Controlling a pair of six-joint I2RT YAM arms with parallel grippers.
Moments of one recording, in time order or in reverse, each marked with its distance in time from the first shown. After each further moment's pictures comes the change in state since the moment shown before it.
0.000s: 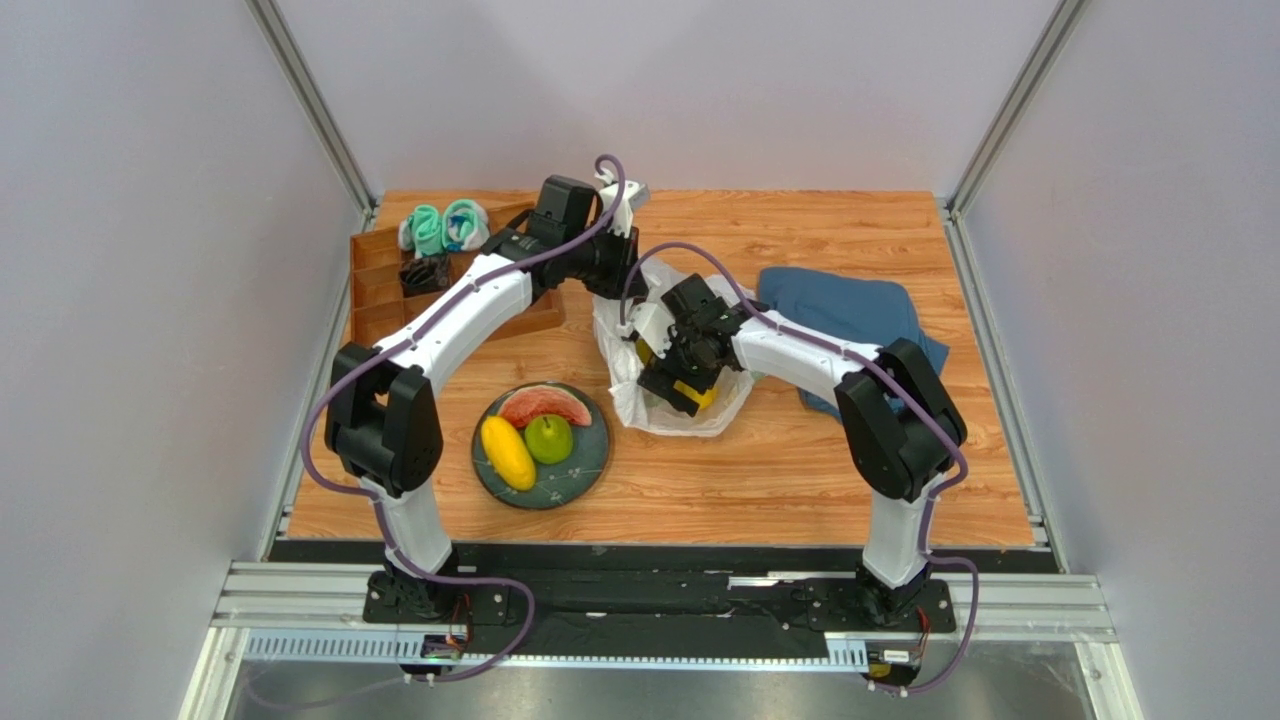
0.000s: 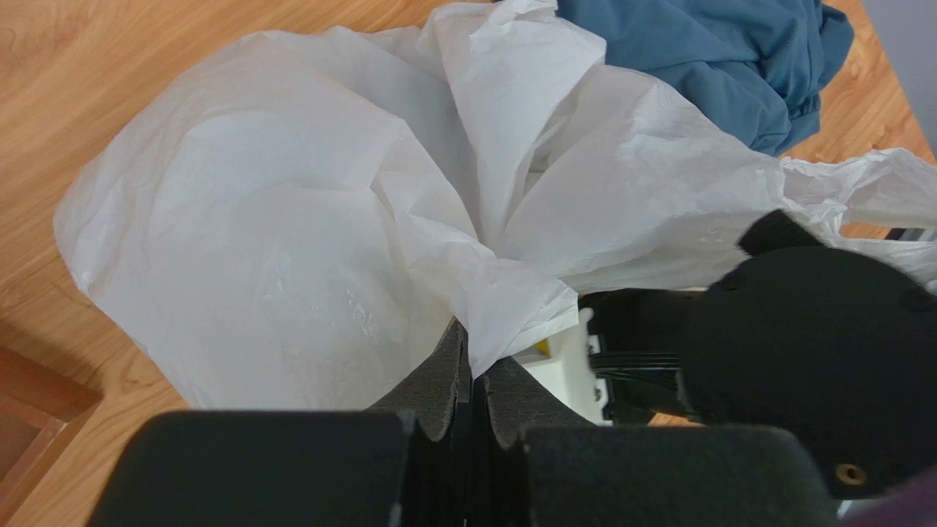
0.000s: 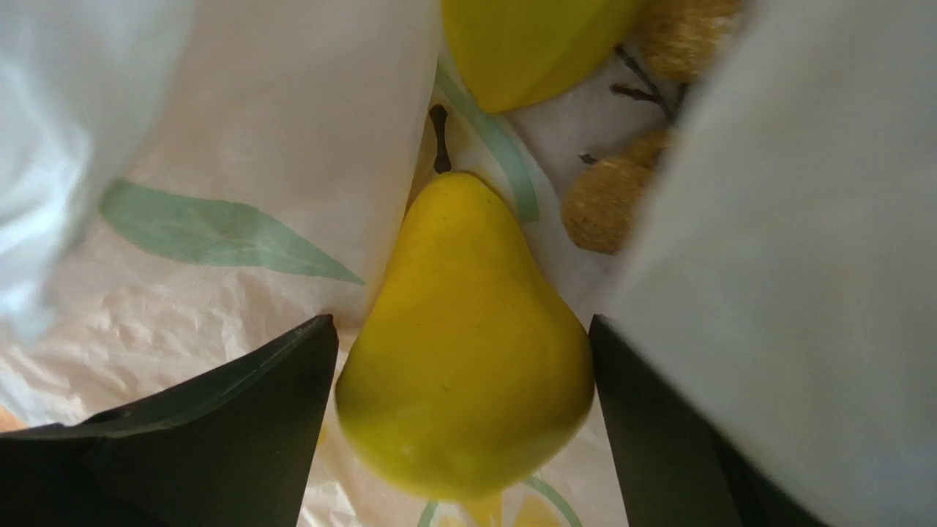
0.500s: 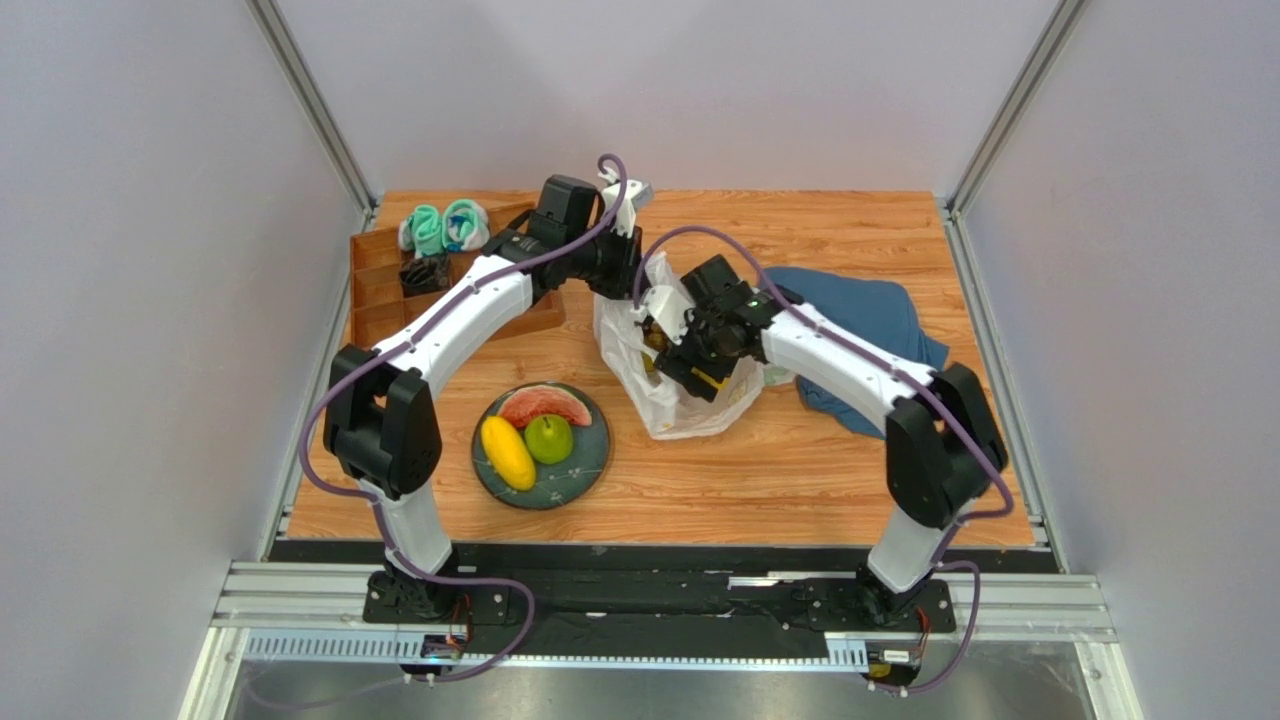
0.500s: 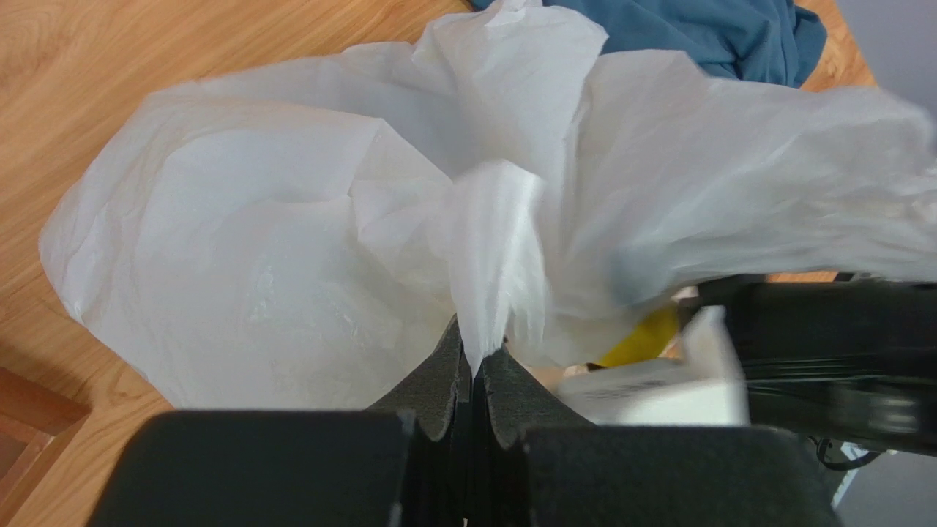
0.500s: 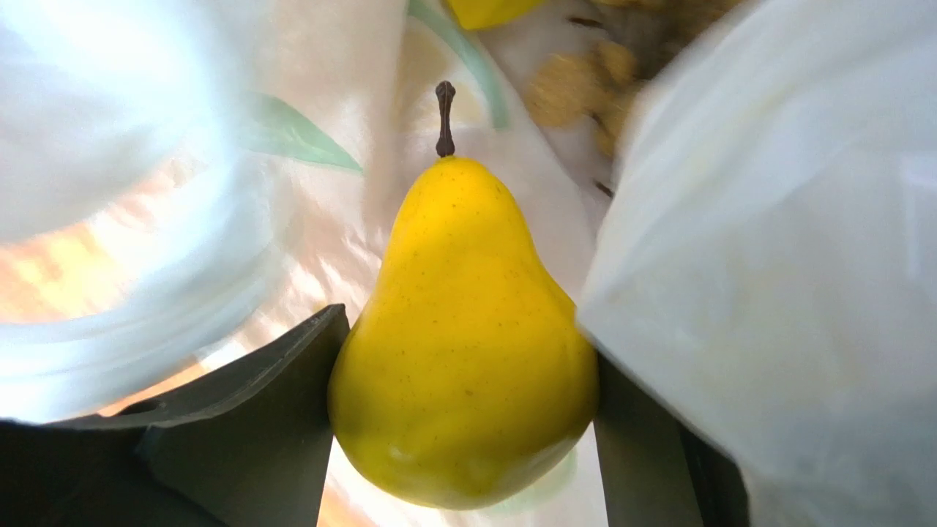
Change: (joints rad) left arm -0.011 -0.011 -0.003 0.008 0.014 0.004; right arm -0.014 -0.103 0.027 -0.129 0.019 -0.040
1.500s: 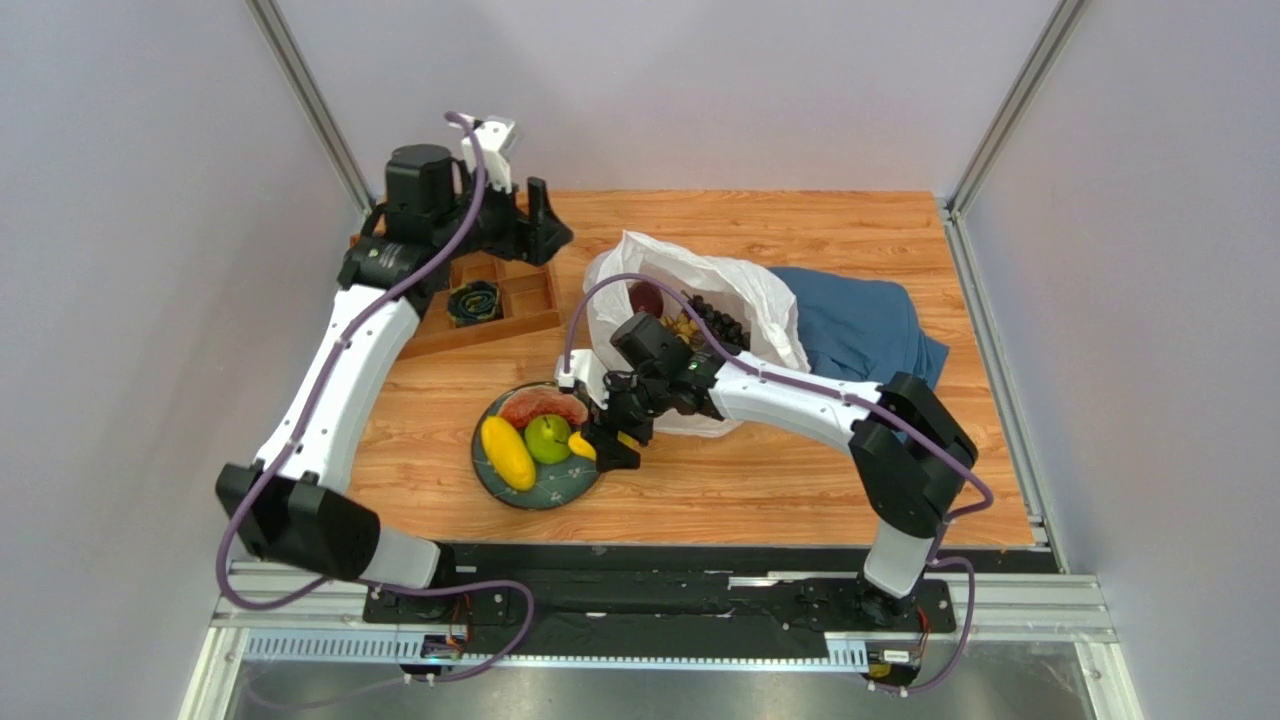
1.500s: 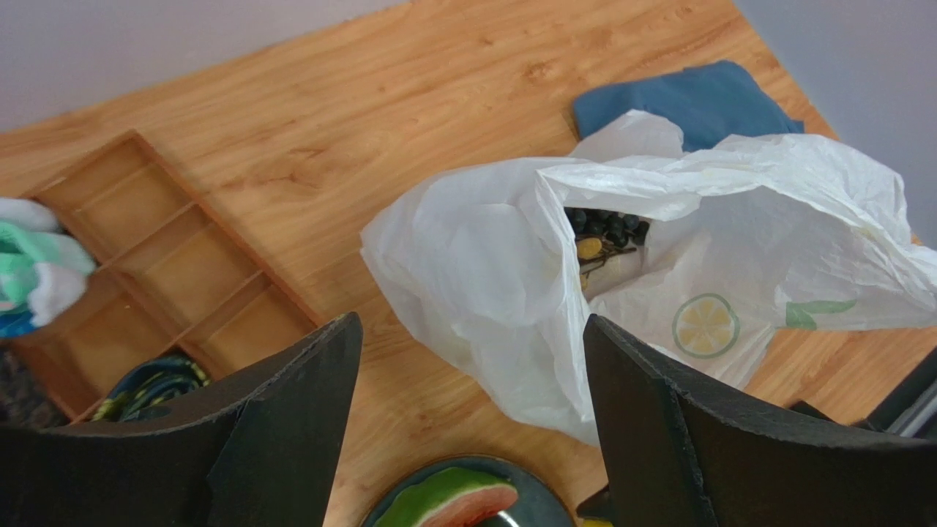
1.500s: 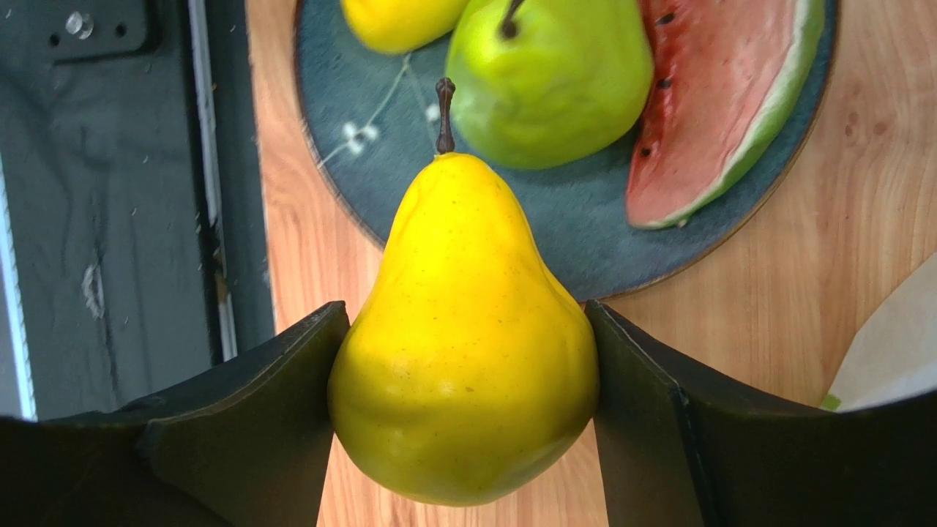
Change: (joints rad) left arm 0.227 -0.330 -0.024 -0.048 -0.041 0.055; right arm 0.264 -0.023 -0.097 0.269 -0.437 0.123
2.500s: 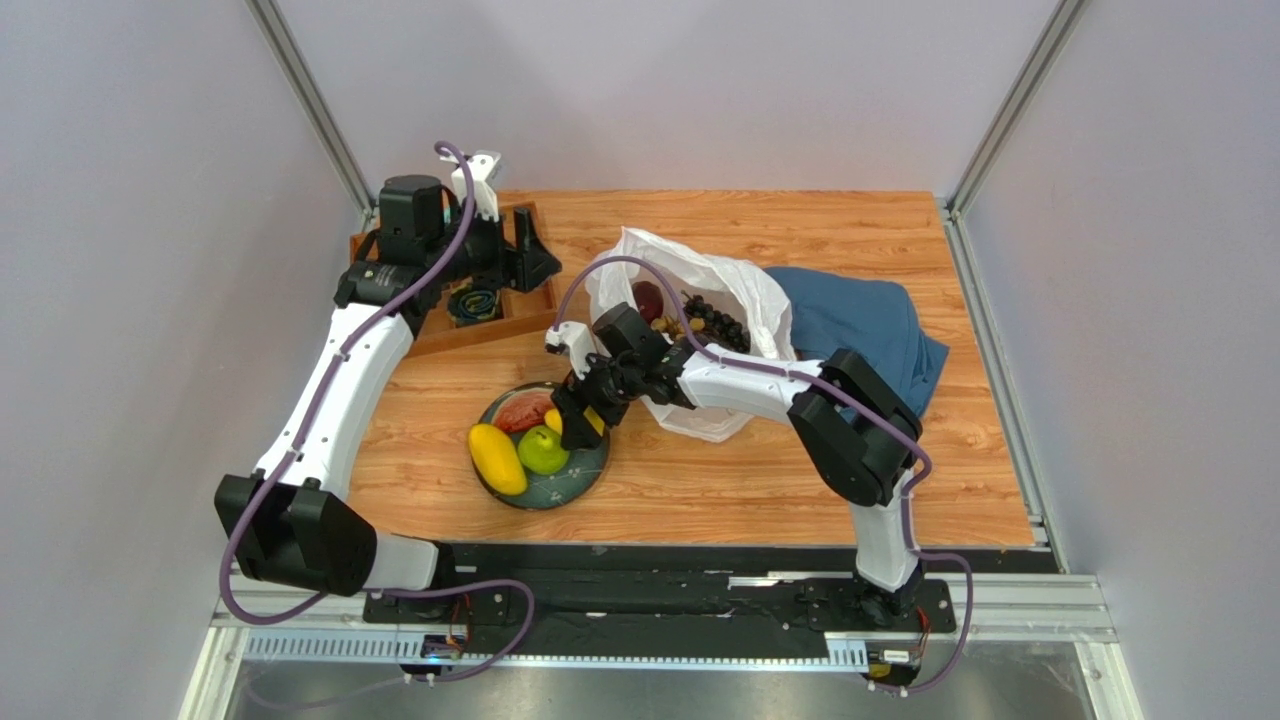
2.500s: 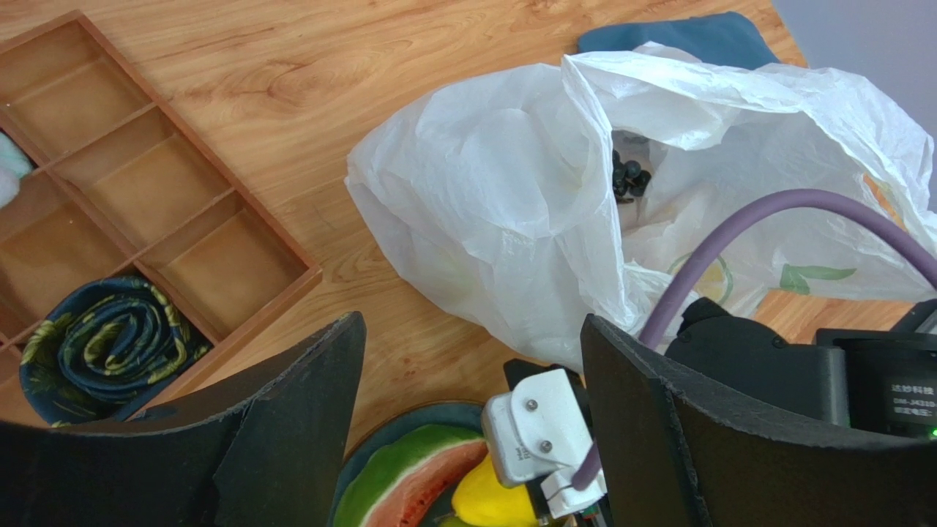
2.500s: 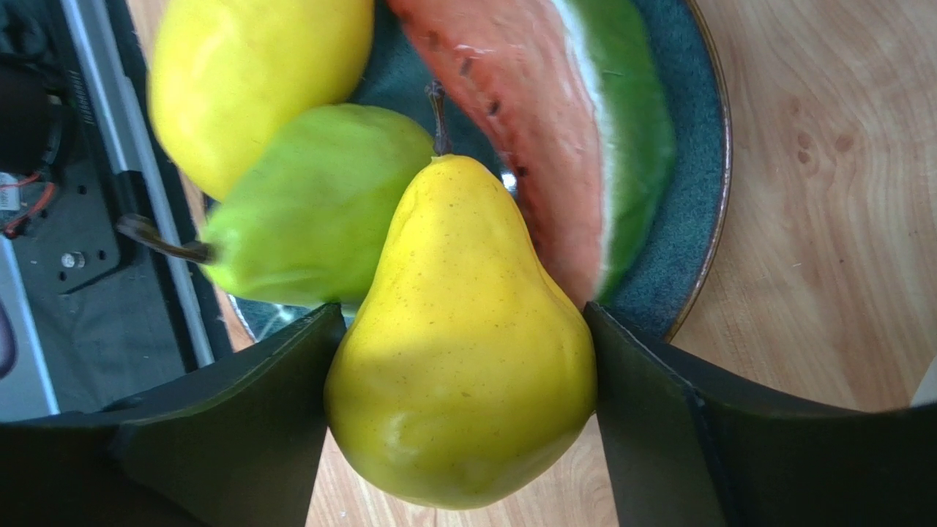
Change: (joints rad) left arm 0.097 -0.101 -0.188 0.019 0.077 -0.029; right arm -0.029 0.224 0.103 0.231 0.026 0.383
